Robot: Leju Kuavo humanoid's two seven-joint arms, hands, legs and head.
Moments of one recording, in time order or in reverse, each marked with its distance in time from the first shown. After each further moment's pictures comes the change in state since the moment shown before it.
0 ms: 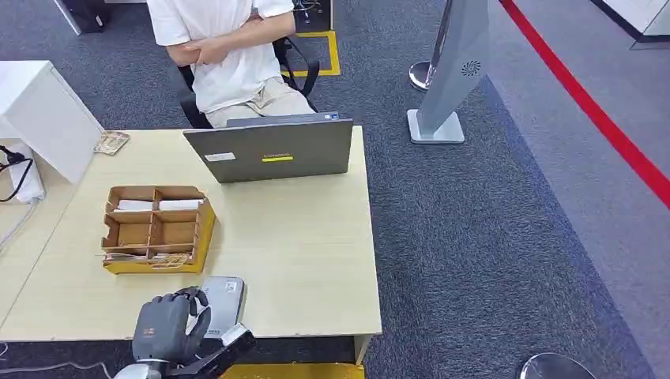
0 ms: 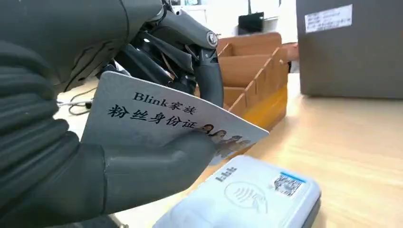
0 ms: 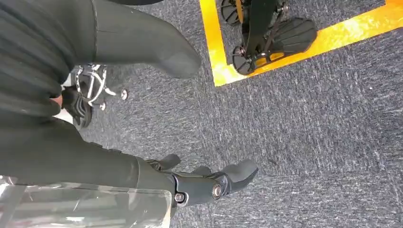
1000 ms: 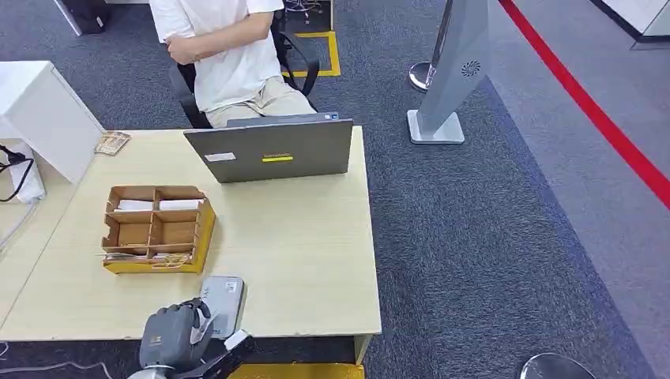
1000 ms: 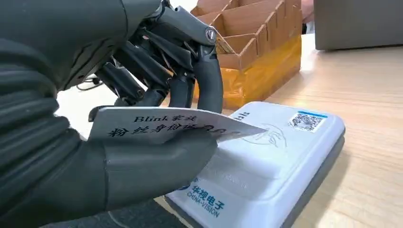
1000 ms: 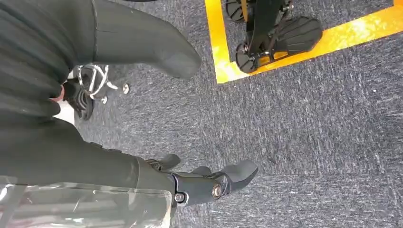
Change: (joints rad) left arm -0.002 -0.034 0.043 0.125 -0.007 0.001 0.014; right arm 0.000 0.000 -0.002 0.000 0.043 0.009 0.003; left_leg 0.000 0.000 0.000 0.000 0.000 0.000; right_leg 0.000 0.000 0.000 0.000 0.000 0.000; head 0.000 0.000
